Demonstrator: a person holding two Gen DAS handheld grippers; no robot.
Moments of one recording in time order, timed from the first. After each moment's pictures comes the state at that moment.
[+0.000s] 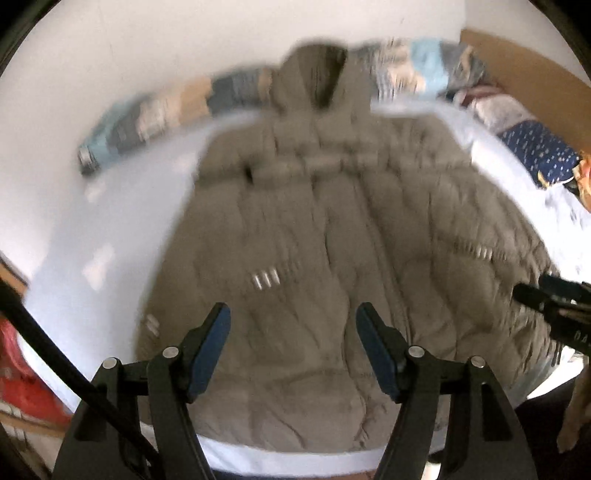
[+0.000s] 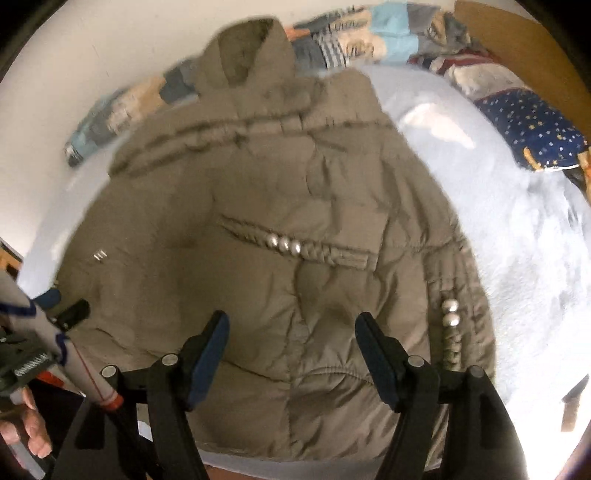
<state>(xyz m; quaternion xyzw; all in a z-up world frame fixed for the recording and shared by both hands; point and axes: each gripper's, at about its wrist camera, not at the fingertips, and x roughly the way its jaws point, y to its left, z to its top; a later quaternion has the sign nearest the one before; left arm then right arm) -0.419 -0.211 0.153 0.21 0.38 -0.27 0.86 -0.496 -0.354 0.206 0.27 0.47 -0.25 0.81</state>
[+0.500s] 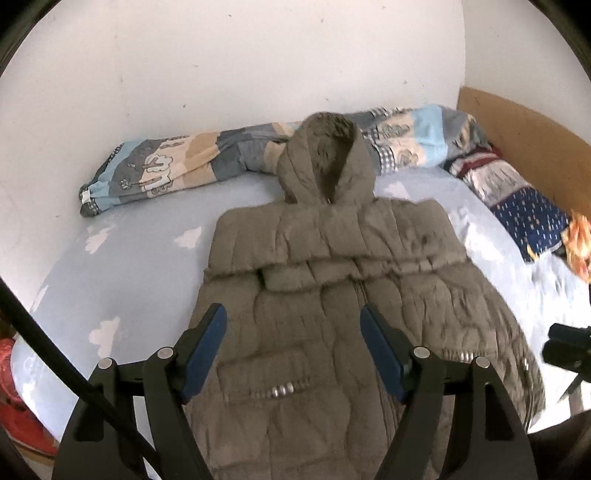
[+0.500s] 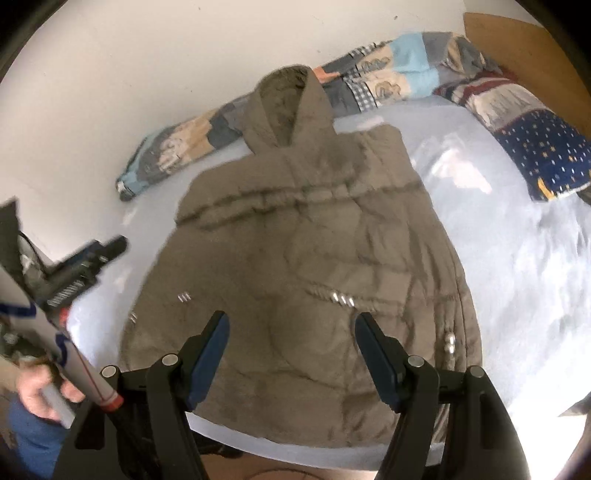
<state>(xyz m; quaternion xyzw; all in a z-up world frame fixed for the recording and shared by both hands) -0.346 -0.226 0.227 0.14 0.34 -0.30 0.88 -0.482 -0.361 0.306 0.31 0.40 -0.18 0.84</state>
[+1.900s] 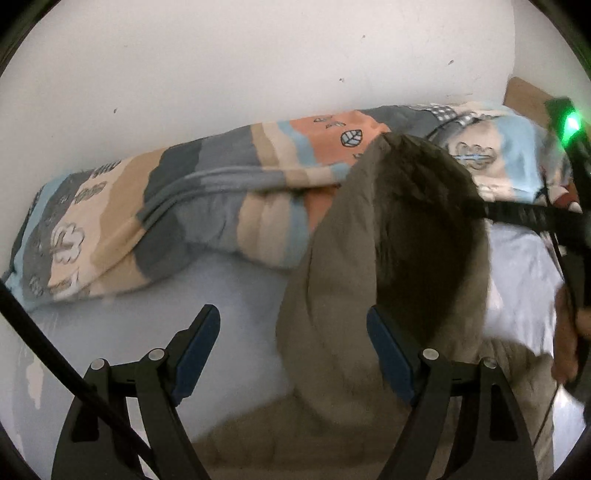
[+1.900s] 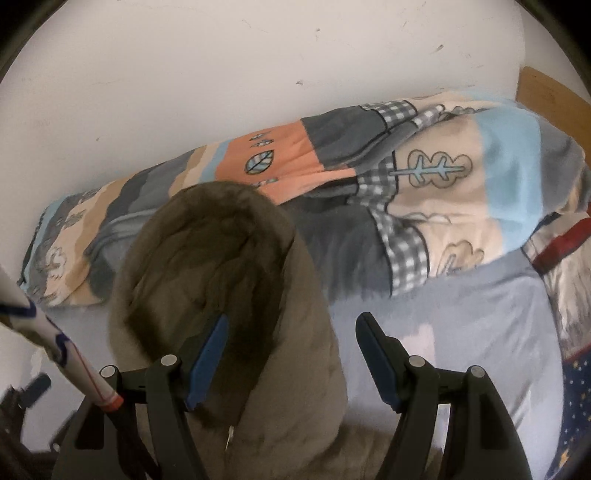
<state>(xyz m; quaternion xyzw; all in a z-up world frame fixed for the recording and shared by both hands) 0.057 -0.512 0.191 0.18 0.38 -0.32 0.85 -0.032 -0.744 0.236 0.24 0.42 -0.29 0.82</state>
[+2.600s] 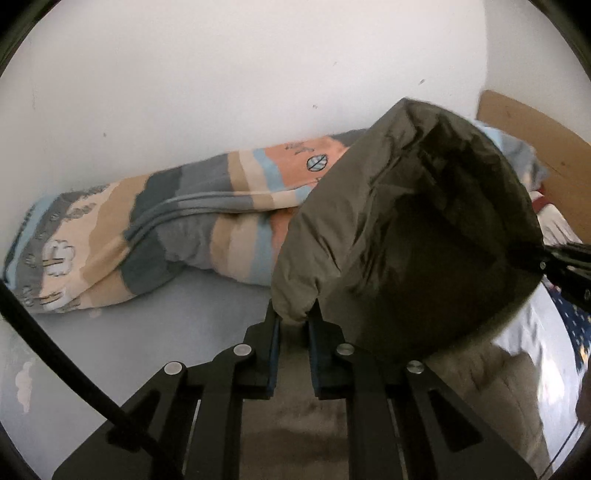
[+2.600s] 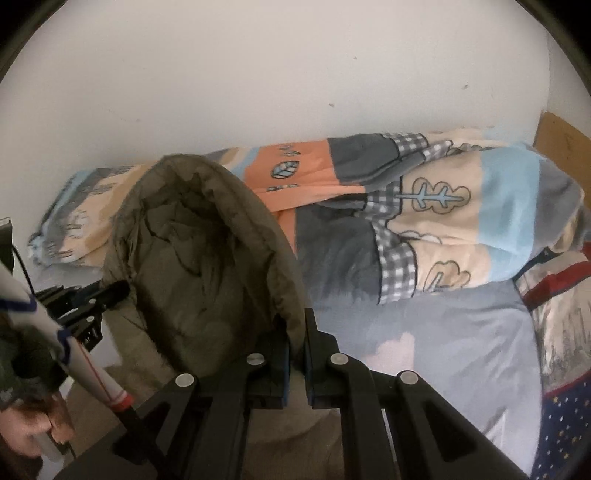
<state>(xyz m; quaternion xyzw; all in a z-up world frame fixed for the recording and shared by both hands) -0.015 -0.485 0.216 0.16 0.33 -0.37 0.85 -0.105 -0.688 0.282 0.17 0.40 -0.23 0.87</state>
